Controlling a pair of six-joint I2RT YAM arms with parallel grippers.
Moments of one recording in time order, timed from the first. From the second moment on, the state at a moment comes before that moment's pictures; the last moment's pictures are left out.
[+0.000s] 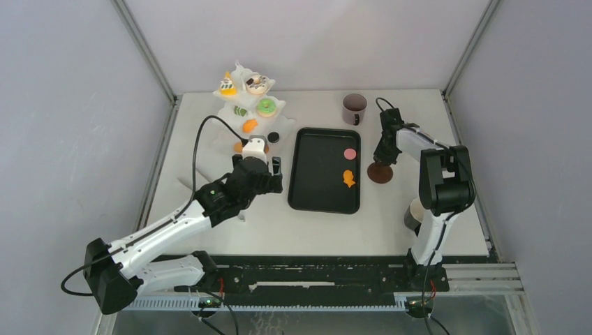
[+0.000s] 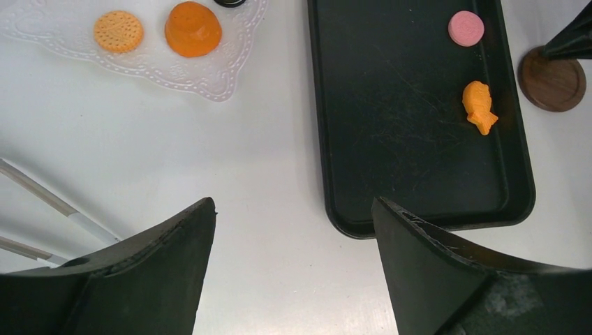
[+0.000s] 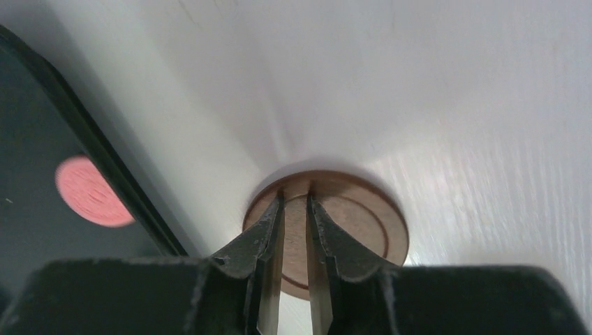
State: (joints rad) left arm -0.84 1.06 0.87 -0.41 -0.50 -0.47; right arm 0.11 1.89 1.26 -0.59 0.13 0.59
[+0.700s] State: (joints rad) left arm -0.82 1.06 0.87 -0.43 -0.50 -0.47; right arm 0.05 1.98 1.54 -0.61 0.06 0.54
